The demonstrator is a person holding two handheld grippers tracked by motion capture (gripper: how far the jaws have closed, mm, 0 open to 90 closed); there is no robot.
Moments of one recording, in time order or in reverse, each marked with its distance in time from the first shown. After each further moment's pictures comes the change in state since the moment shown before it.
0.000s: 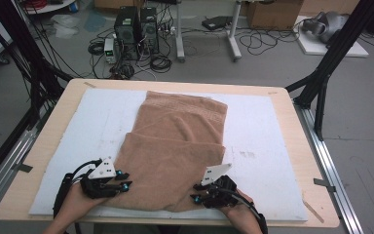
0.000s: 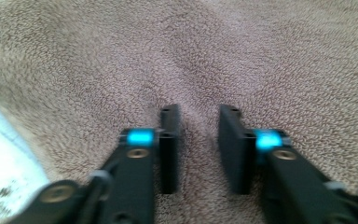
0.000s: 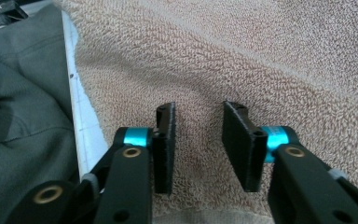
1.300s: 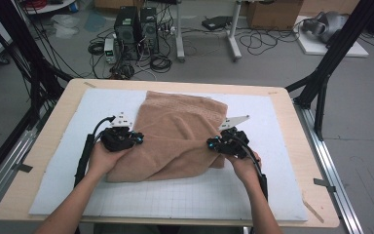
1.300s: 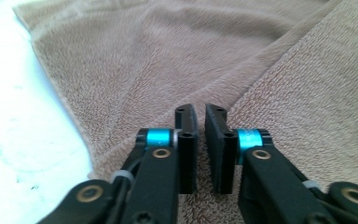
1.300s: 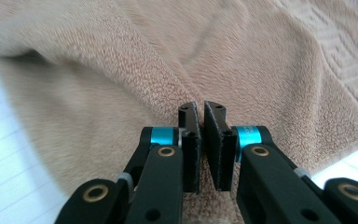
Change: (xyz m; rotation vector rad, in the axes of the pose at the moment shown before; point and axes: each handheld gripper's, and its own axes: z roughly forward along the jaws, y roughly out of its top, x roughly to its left) left arm 0.087 0.078 0.046 -0.040 0.147 -0.194; right arm -0.117 0.037 -0.034 -0.084 -0.221 0.171
